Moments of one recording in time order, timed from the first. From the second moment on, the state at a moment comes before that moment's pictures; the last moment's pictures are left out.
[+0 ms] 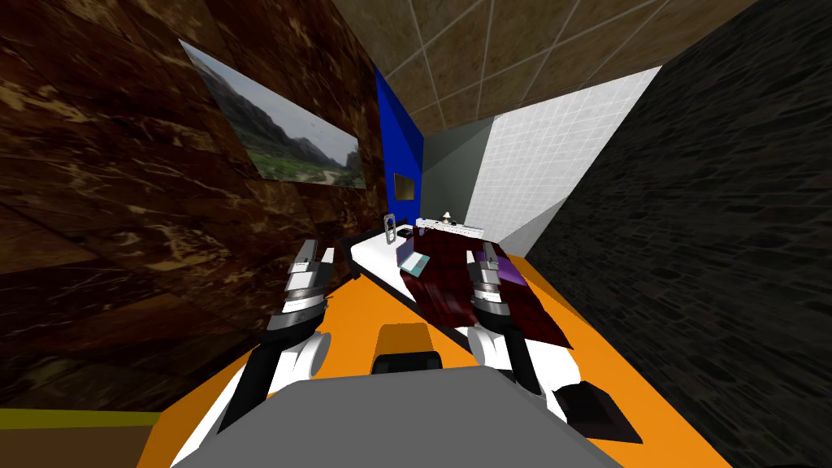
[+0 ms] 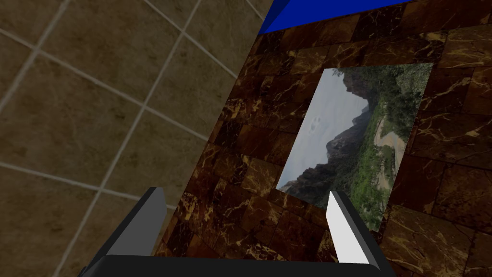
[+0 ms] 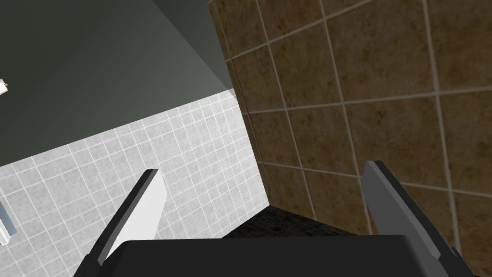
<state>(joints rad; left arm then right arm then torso) 0.48 0.00 0.04 -2.33 -0.04 -0.47 -0.11 0.48 -0.03 0.05 -2.31 -0.12 -0.44 0.15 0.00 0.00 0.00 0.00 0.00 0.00</state>
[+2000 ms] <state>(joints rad) 0.48 0.00 0.04 -2.33 -0.04 -0.47 -0.11 0.48 -0.15 0.00 -2.29 -0.13 -0.36 0.40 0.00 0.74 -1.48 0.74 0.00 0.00</state>
